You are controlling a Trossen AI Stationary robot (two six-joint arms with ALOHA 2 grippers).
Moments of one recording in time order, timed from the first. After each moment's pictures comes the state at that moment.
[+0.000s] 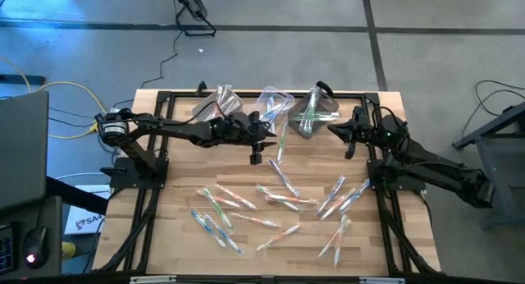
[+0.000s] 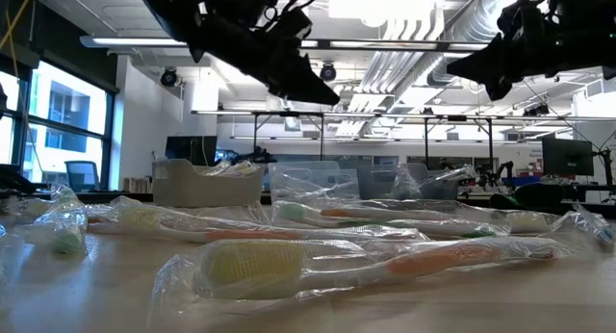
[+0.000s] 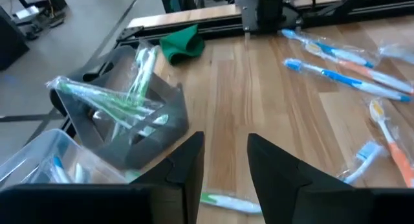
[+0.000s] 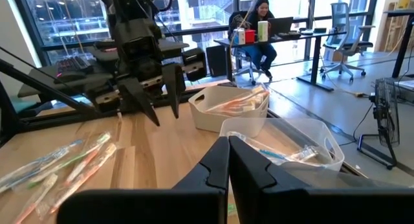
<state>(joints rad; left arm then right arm) 0.18 1.60 0.98 0.28 0.03 0.21 -0.59 0.42 0.21 0.18 -0.31 0.08</state>
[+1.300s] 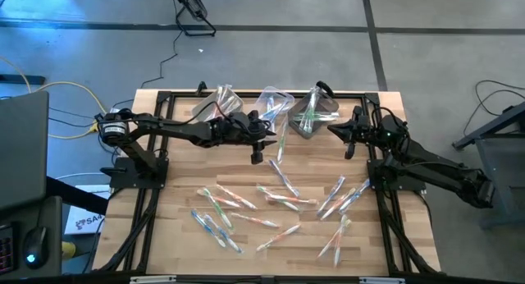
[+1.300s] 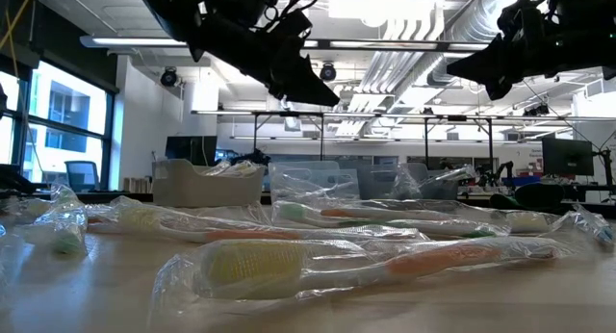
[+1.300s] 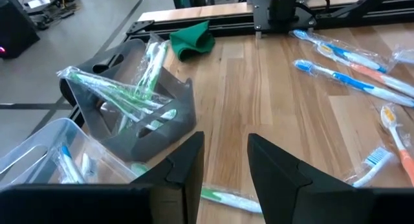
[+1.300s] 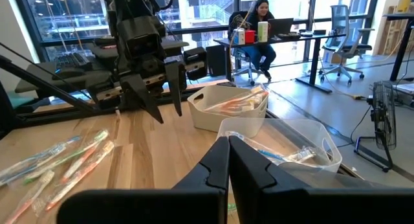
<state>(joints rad) 0.18 1.60 0.98 0.28 -0.01 0.17 -0.59 0.42 0.21 0.17 -0.31 0.06</state>
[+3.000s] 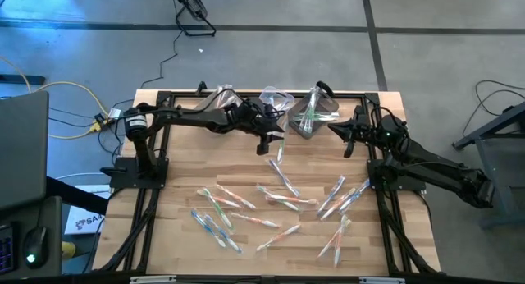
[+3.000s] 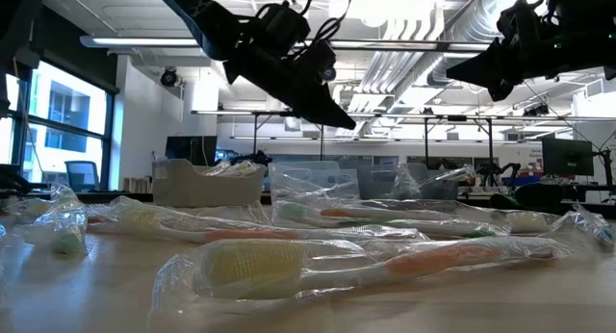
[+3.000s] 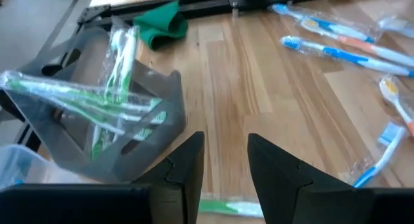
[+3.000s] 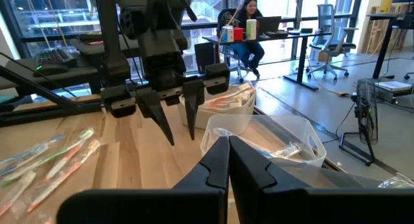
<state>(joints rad) 0.32 1.80 1.20 0.13 0.28 0.32 -0.59 0.42 0.21 0.16 -0.26 0.04</state>
